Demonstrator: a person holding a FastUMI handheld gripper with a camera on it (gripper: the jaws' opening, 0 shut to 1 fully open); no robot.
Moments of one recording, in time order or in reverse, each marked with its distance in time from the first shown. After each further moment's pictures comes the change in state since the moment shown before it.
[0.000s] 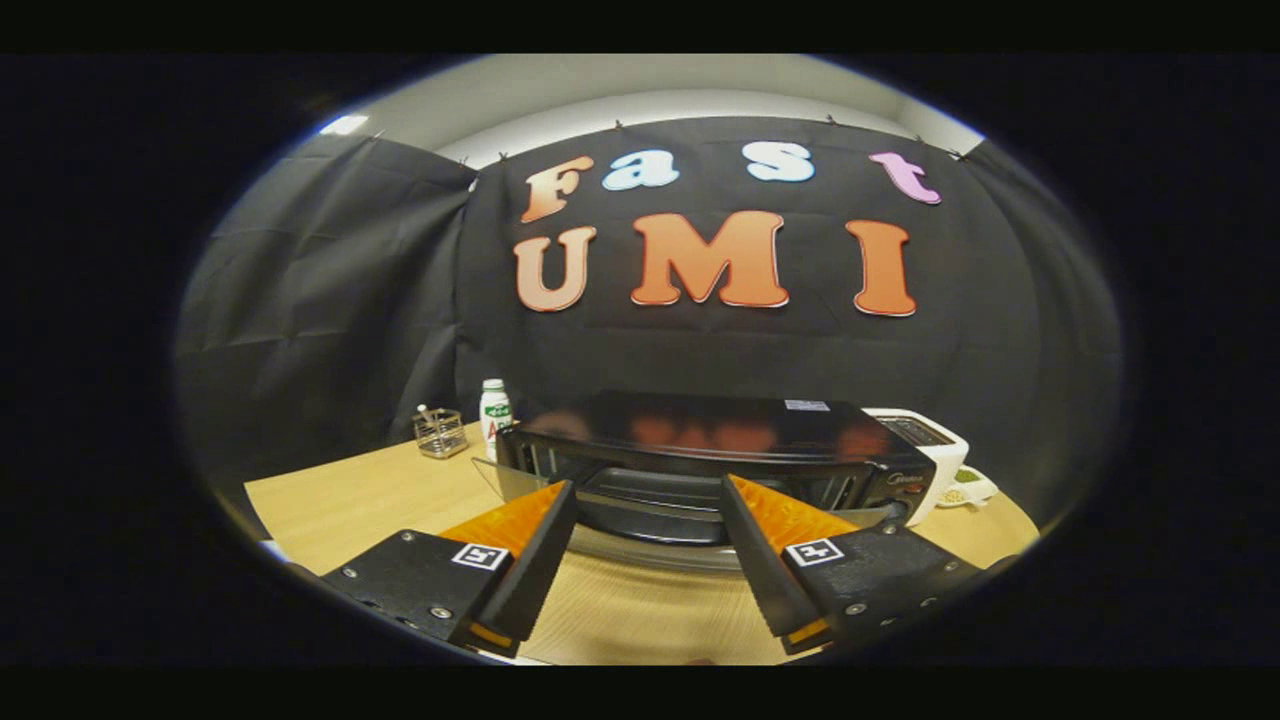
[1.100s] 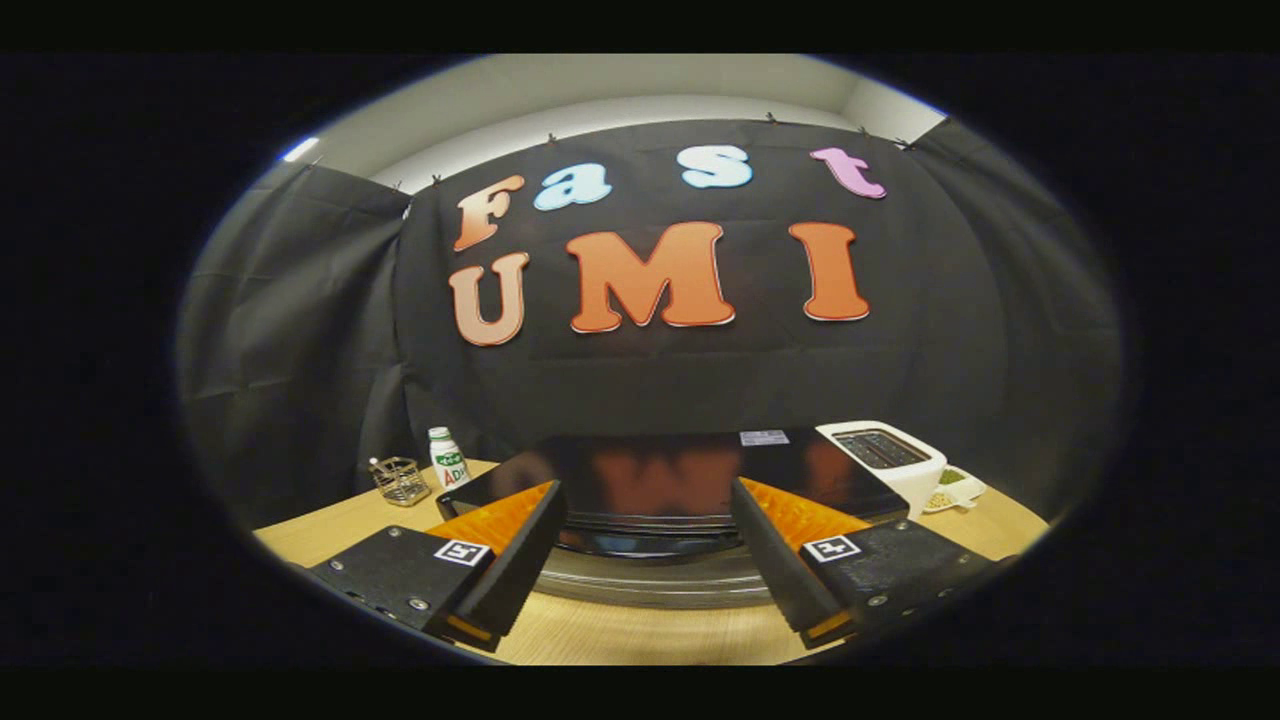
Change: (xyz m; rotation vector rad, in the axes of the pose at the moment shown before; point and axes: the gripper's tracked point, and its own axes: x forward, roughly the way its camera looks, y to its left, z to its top) arm 0.053 -0.042 0.051 0.124 -0.055 -0.143
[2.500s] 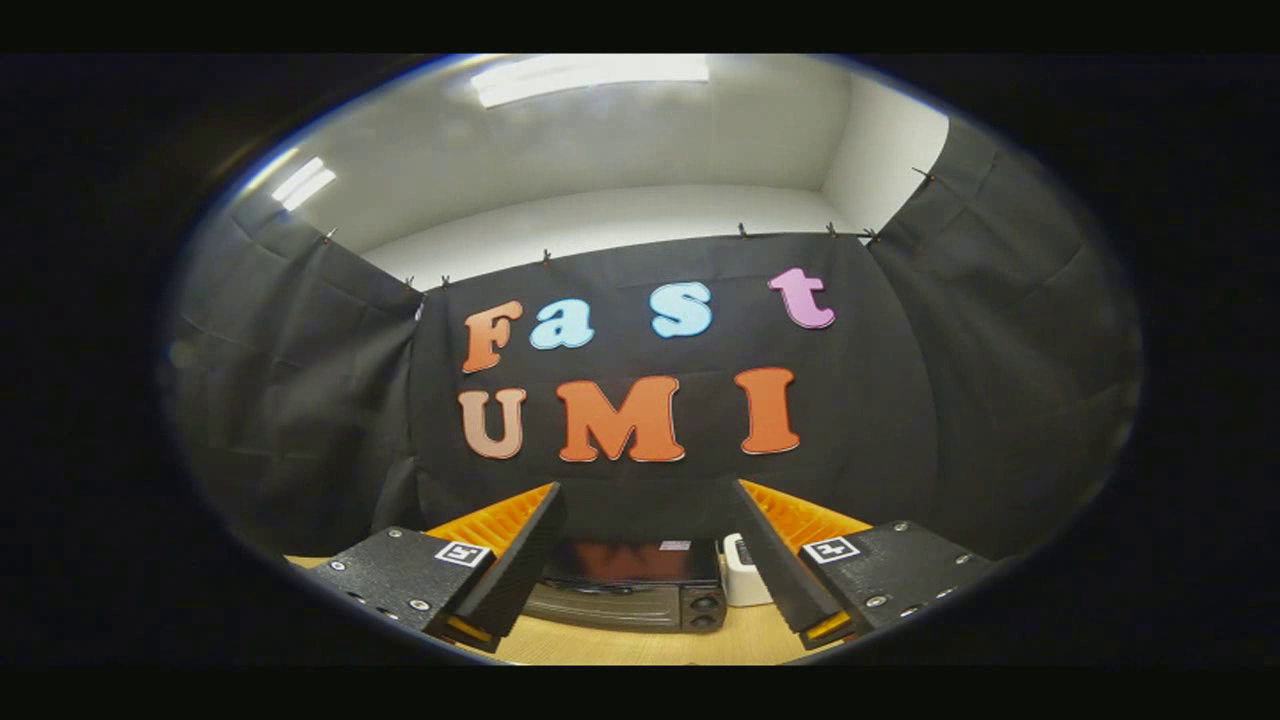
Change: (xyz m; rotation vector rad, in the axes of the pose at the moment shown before) arm -0.193 -0.070 0.184 0.003 -0.341 -0.025
